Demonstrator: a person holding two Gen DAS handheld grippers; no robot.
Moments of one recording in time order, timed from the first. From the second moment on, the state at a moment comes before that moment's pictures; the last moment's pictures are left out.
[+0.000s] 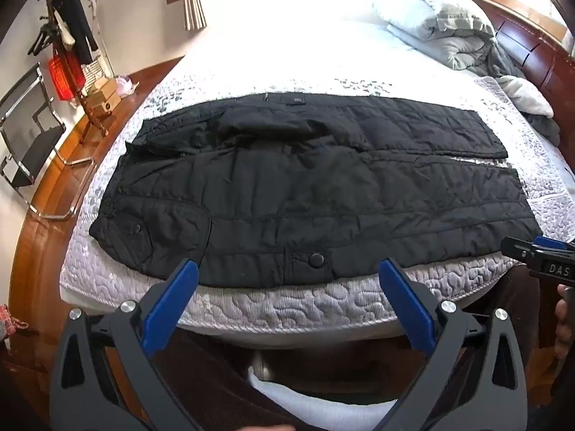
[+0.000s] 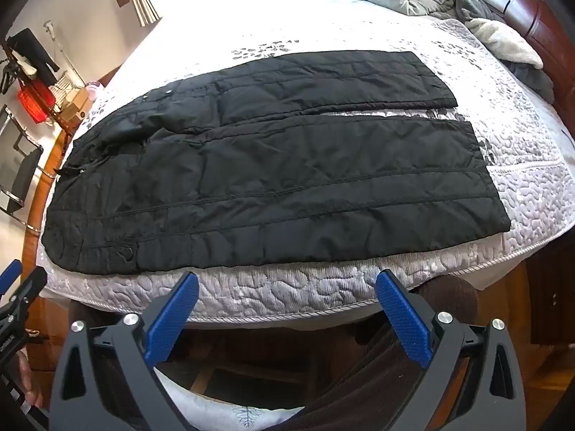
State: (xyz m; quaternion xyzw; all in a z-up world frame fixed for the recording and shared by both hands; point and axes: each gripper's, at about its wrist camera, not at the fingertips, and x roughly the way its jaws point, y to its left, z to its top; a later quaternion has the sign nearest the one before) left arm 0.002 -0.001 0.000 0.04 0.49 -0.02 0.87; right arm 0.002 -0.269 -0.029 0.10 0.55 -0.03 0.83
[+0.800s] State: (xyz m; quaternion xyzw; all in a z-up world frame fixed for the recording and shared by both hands) left arm 0.004 0.004 0.000 0.03 0.49 -0.01 0.87; right arm 0.004 -0.273 -0.034 0.10 0.55 -0.03 0.83
